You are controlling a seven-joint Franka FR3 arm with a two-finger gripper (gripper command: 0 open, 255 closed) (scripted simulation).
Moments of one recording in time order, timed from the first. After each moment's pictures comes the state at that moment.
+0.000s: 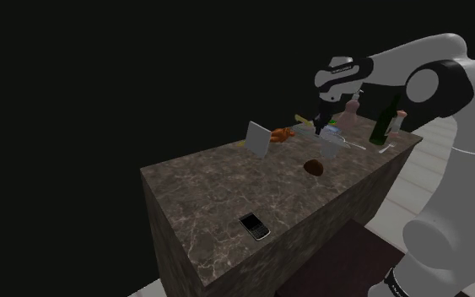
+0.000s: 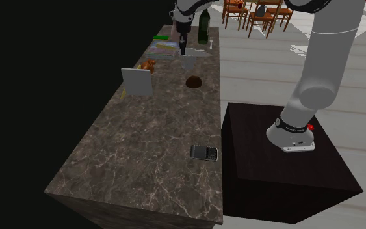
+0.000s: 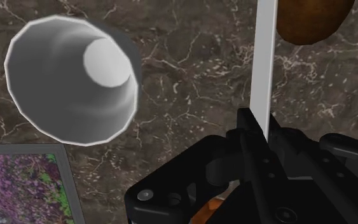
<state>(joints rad) -0.47 0.27 -0.08 -1.69 0.03 1.98 -0.52</state>
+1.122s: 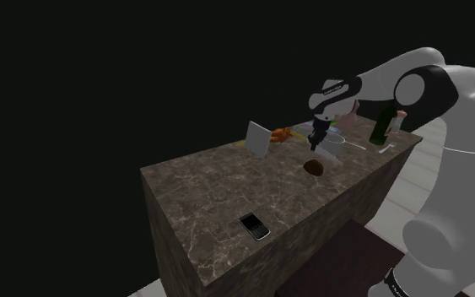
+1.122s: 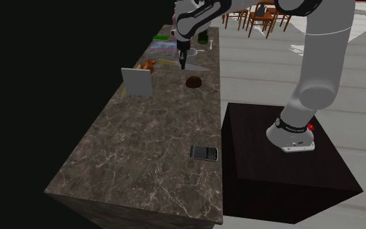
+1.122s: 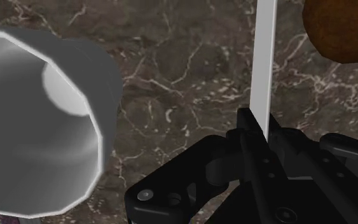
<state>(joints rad) -0.47 0.35 -0.08 -1.82 0.04 2.18 -0.53</state>
